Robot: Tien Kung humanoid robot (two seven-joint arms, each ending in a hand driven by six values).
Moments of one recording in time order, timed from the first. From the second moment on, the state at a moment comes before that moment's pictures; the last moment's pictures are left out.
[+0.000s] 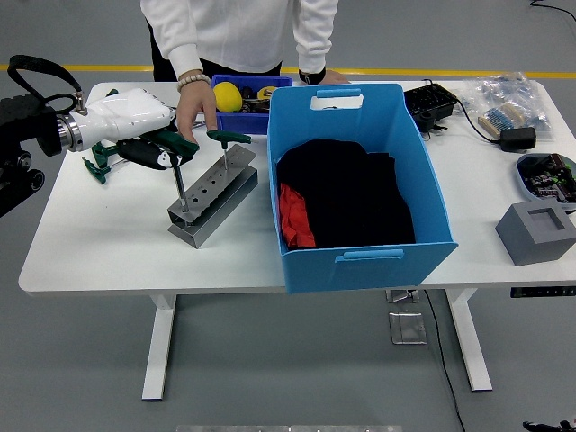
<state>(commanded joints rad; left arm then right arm) -1.12 0.56 -0.15 -0.77 1.66 0.19 -0.52 0.25 -0.22 0.54 0.22 -0.99 -0.11 -0.18</state>
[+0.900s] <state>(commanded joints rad) -1.15 0.59 -0.22 -0.79 1.68 0.20 -0.53 0.24 -0.22 0.54 0.21 -0.98 -0.11 -0.18</state>
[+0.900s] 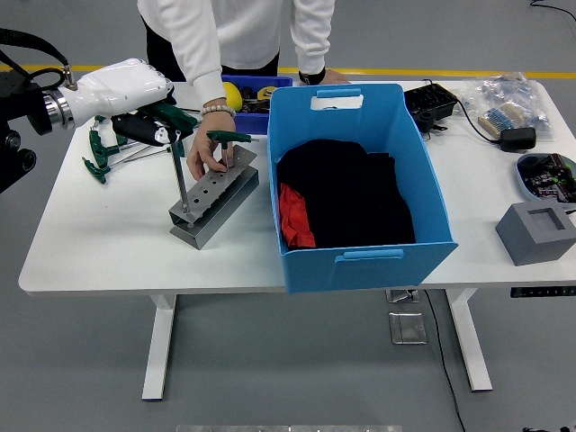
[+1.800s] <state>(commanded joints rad) -1.20 0.65 -0.31 -0.86 1.68 0.16 -0.52 0.23 -0.22 0.53 0.21 -0.98 -0.11 -0.18</state>
